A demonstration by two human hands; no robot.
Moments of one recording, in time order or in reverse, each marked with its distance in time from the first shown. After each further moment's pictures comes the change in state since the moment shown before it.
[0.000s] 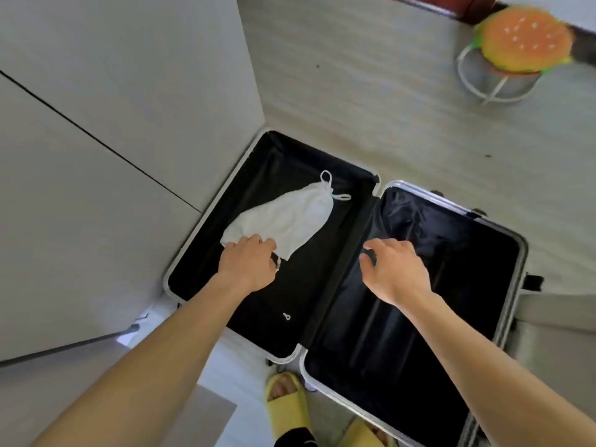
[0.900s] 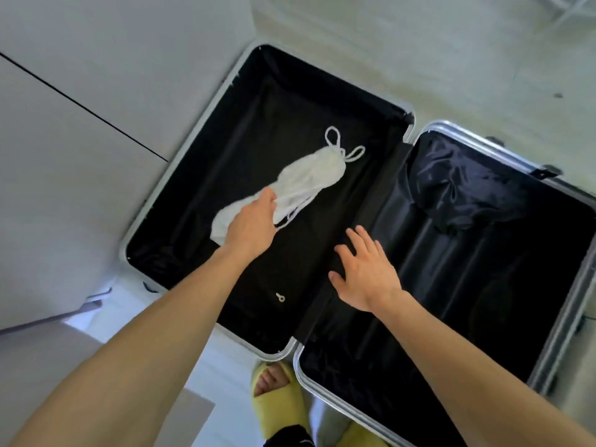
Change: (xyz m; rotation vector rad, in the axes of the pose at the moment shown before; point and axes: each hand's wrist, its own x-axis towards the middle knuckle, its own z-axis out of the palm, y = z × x) left_hand 0.147 -0.019 0.232 -0.464 0.157 -0.106; right_hand 0.073 0.053 0.282 -0.239 -0.367 -0.227
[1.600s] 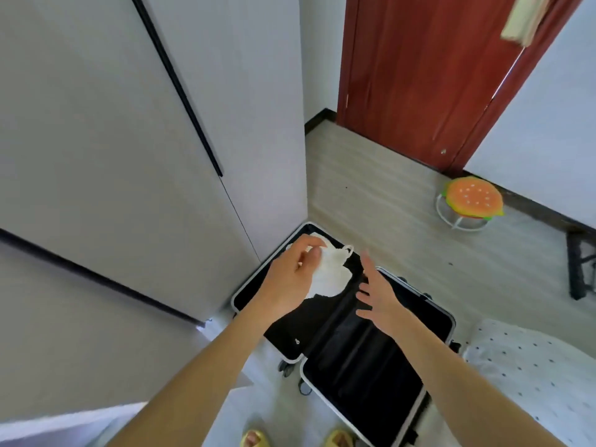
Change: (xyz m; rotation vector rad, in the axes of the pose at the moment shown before) left_hand -0.443 0.313 -0.471 -0.624 0.230 0.203; right_hand -0.434 -0.099 -0.438 1.550 -0.020 0.307
